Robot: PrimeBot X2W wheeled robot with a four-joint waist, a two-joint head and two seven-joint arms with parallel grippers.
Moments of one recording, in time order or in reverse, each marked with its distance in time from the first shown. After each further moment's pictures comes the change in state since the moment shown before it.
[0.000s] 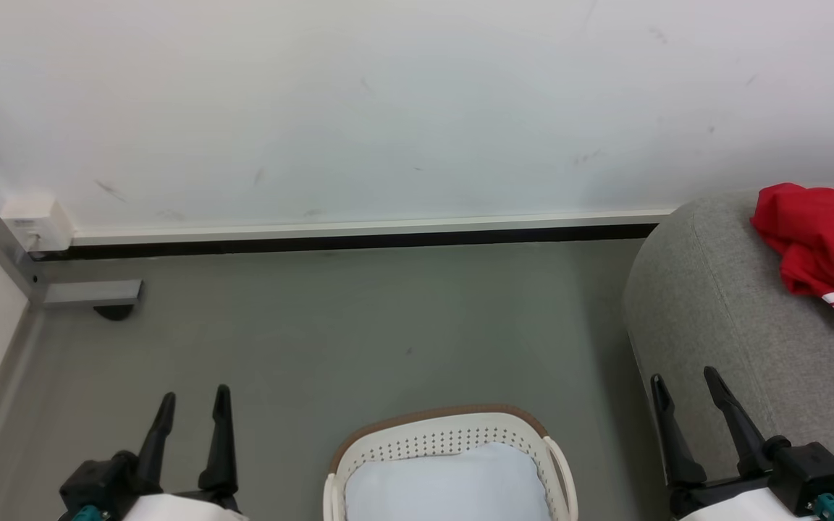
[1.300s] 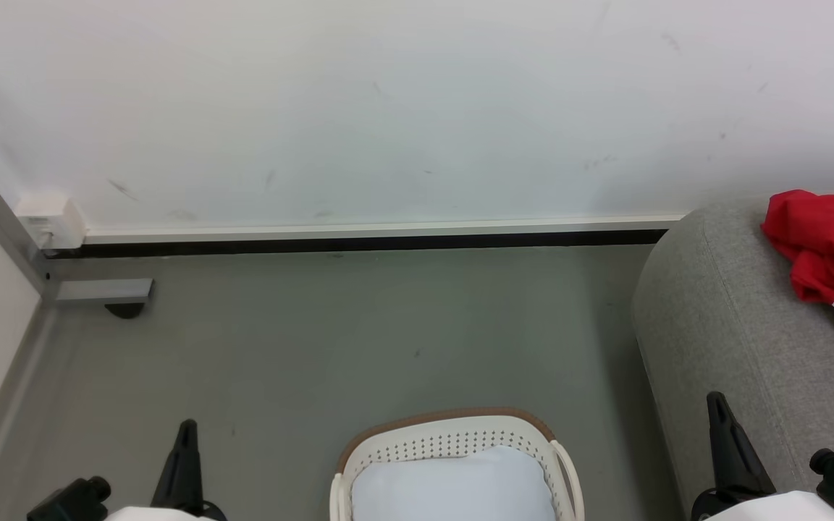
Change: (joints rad) left arm 0.017 -0.017 0.036 0.054 -0.327 -0.025 0.097; right arm 0.028 0.010 -0.046 0.027 0.341 0.000 0.086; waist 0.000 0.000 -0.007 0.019
